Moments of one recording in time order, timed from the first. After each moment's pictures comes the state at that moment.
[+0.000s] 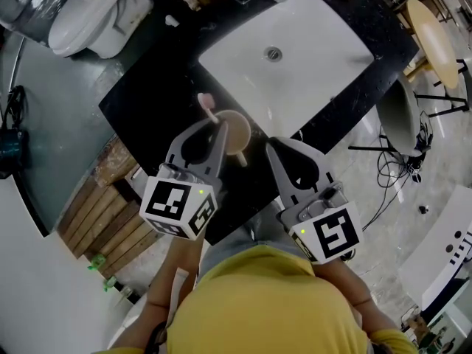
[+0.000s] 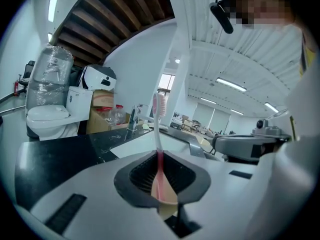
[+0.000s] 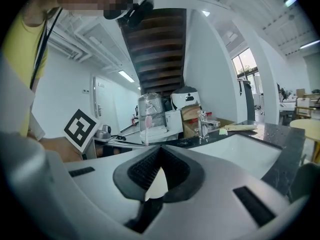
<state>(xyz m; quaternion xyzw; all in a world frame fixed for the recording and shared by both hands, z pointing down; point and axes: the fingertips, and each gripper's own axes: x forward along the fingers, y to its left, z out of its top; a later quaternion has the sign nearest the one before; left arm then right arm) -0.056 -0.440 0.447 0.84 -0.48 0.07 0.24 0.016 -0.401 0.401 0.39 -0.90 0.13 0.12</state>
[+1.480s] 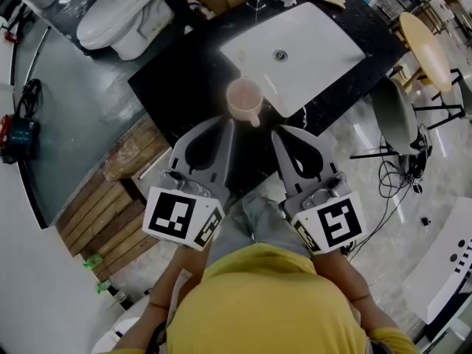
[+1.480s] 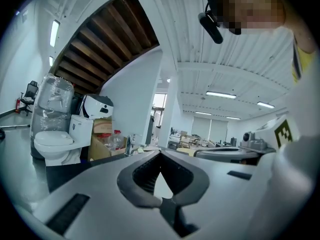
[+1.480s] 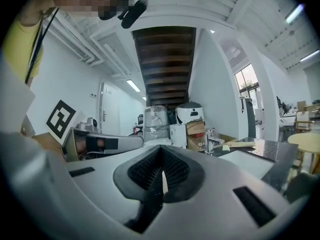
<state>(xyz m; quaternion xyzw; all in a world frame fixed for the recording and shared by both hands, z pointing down) -0.074 -0.331 0.341 0.86 -0.50 -0.01 0.13 -0.005 -0.313 0.339 0.40 -0.91 0.06 0.07</state>
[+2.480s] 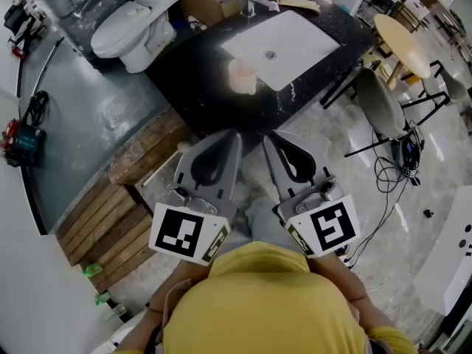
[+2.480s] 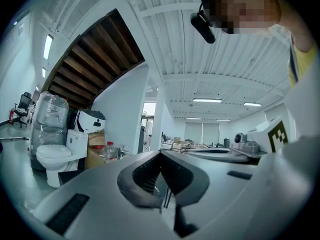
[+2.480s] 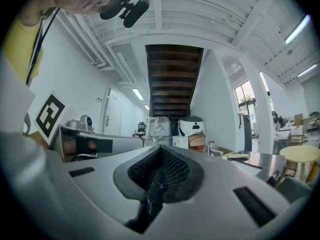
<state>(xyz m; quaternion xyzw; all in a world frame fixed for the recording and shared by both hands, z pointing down) -0.067 -0.152 0.274 0.88 -0.47 -0.04 0.07 -0.021 -0.146 0.278 0.42 -0.91 0.00 0.03</state>
